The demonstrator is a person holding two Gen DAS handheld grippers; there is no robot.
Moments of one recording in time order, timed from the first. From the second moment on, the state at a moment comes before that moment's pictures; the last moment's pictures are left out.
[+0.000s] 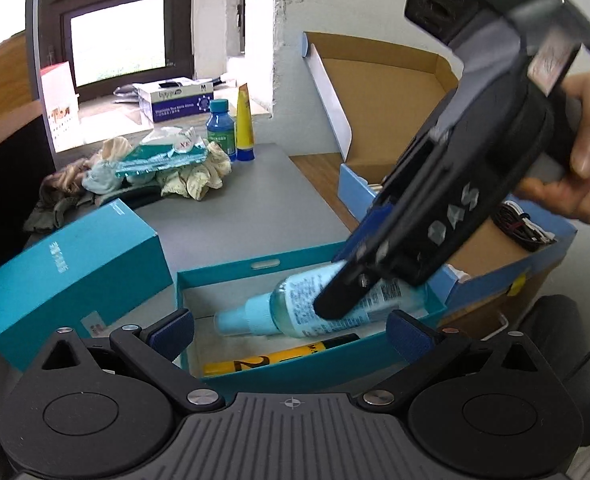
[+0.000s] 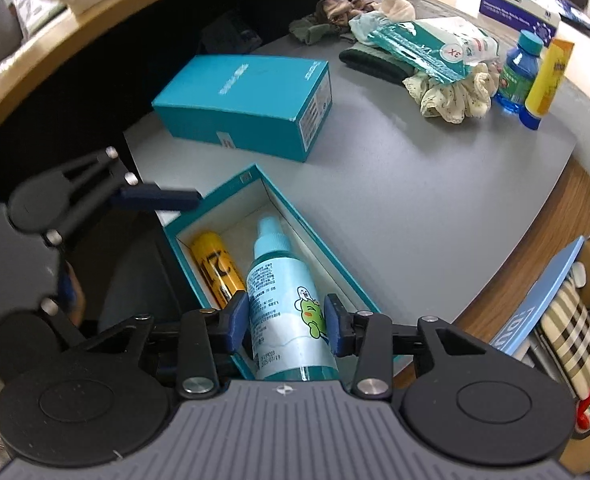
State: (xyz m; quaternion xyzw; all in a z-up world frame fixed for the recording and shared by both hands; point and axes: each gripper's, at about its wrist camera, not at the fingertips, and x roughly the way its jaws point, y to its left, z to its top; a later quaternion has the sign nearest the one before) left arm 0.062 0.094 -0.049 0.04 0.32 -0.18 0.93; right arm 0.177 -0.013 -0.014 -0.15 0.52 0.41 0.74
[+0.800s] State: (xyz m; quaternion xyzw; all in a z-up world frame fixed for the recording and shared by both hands) left arm 0.079 0.095 -0.057 -0.09 0.36 -0.26 0.89; right arm 0.198 -0.060 0.002 -0.01 0.57 0.40 0.71
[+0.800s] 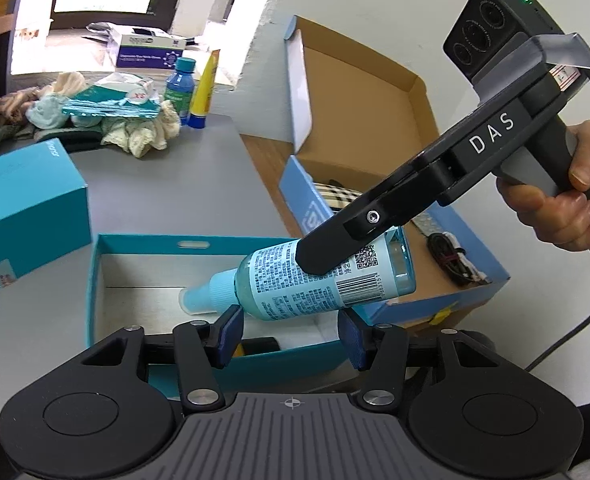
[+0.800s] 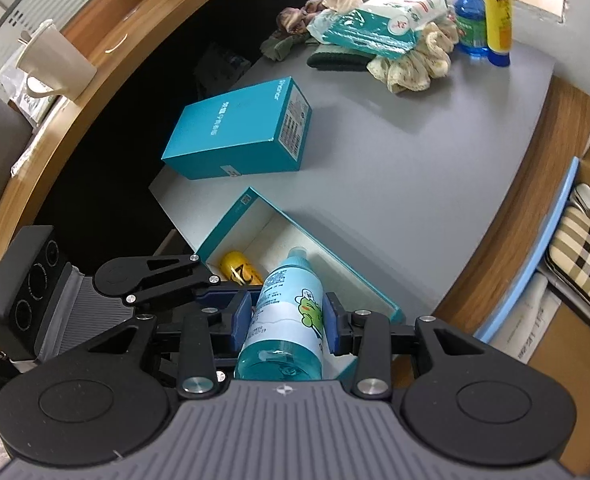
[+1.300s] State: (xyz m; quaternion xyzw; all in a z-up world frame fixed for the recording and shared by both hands) left arm 0.066 0.077 -0.050 -0.03 0.33 -0.27 0.90; right arm 0.203 -0.051 -0.006 -0.08 0.63 0.40 0.66
